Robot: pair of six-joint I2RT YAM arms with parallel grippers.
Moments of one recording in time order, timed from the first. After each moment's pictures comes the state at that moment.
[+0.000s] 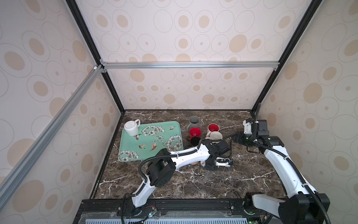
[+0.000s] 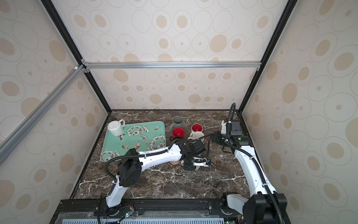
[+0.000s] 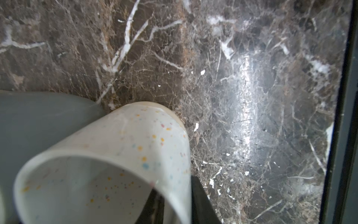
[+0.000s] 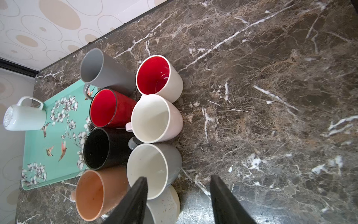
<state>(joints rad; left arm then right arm) -1.11 2.14 1.84 -0.99 0.03 0.59 0.03 1.19 1.07 -0.72 -0.21 0.35</state>
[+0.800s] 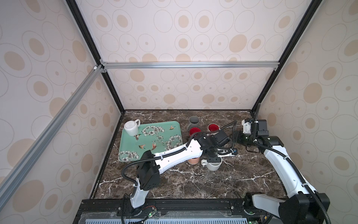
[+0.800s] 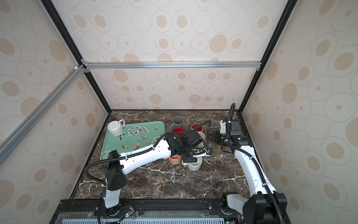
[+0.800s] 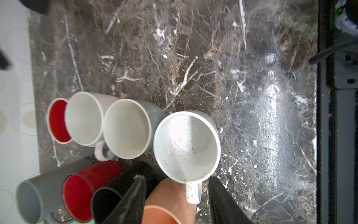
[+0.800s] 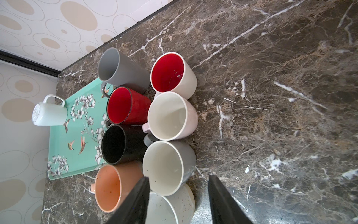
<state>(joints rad) -1.11 1.95 1.89 -0.96 -0.03 0.58 0.04 1.19 1.07 -0.72 -0.28 0.39</state>
